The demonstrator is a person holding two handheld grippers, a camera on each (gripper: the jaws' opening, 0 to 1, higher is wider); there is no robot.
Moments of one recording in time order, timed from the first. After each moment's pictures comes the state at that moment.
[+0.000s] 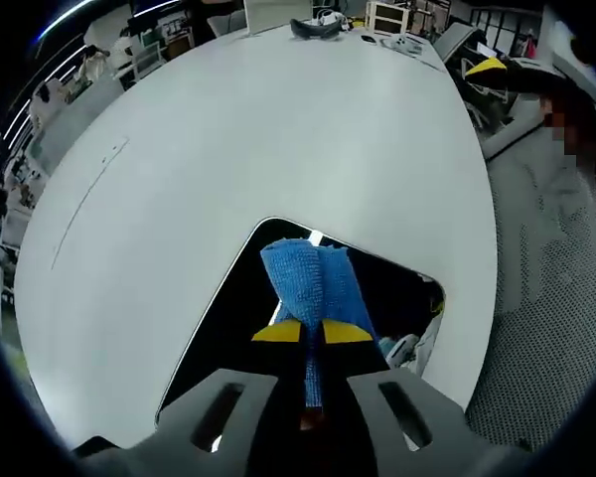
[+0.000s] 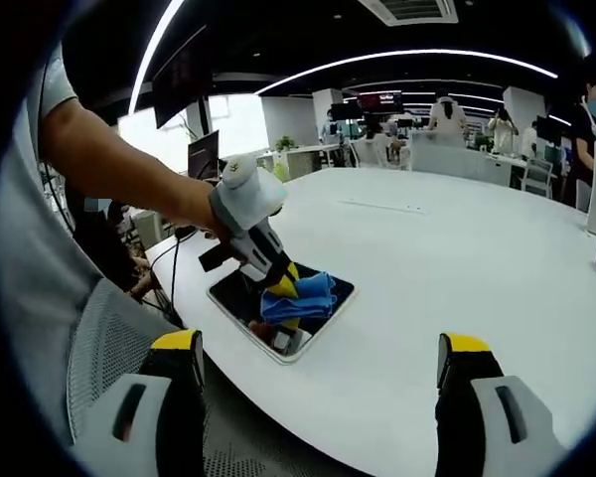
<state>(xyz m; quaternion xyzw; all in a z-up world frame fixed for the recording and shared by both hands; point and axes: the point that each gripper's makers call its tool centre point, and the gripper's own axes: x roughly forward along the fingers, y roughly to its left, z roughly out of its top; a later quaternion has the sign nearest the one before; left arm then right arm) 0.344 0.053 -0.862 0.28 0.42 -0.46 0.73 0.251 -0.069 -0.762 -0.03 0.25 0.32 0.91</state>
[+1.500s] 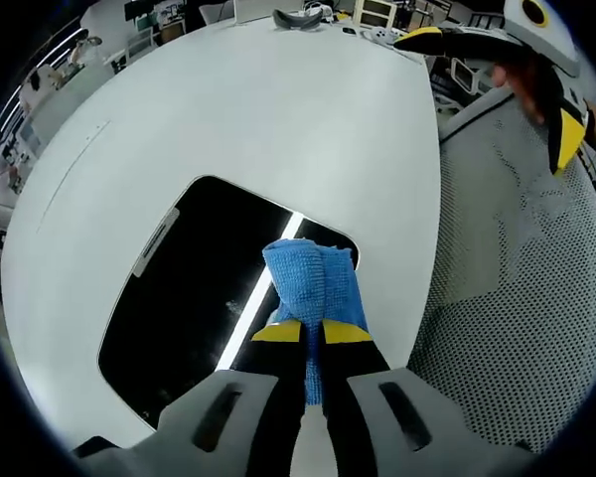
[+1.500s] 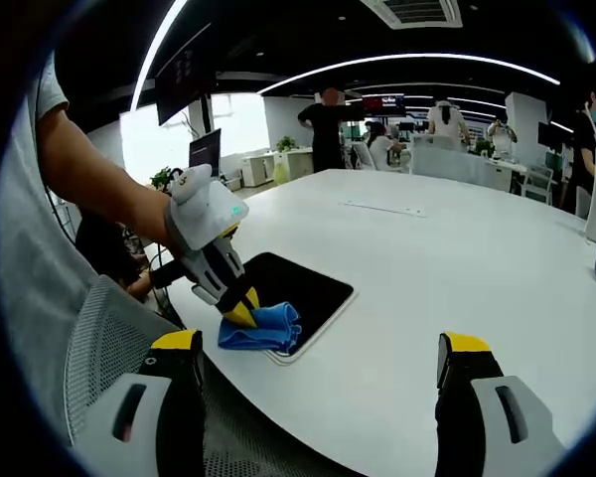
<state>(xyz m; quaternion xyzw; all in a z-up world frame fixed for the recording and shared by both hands) 0.275 0.060 -0.864 0.26 0.46 -0.47 0.71 0.251 -0.070 -0.761 -0.04 0.25 0.32 0.91</state>
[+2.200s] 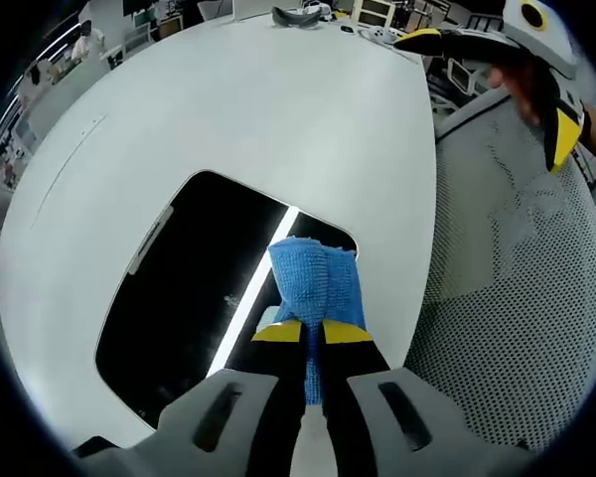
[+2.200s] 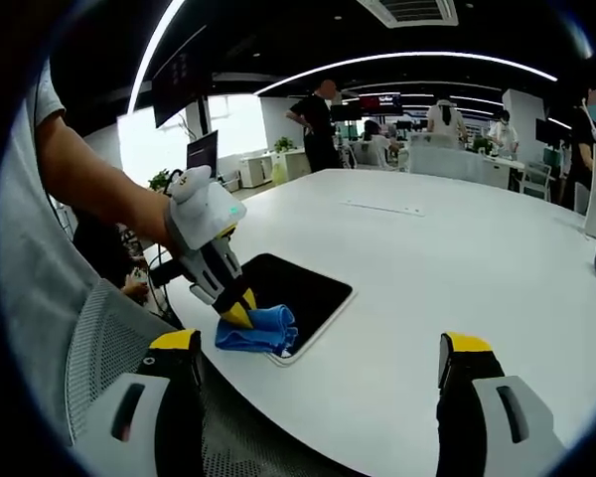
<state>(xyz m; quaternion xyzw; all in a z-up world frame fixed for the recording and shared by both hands) 0.274 0.065 -0.864 0.25 0.47 -0.48 0.70 0.252 -0.070 -0.761 -0.03 0.25 0.32 0.91</state>
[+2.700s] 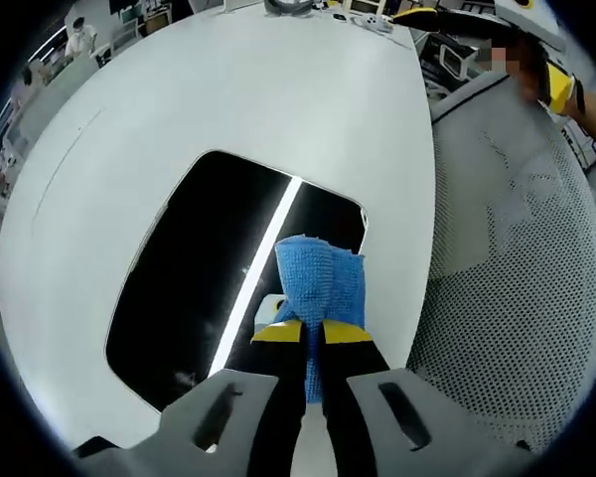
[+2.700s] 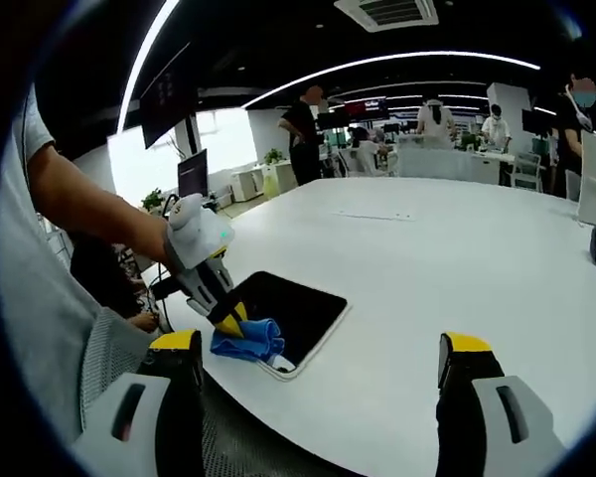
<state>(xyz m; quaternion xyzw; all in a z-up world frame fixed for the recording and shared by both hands) 0.279 0.091 -0.866 0.28 0.48 -0.50 0.67 0.257 -0.074 -0.745 -0.01 0.25 0.29 0.92</state>
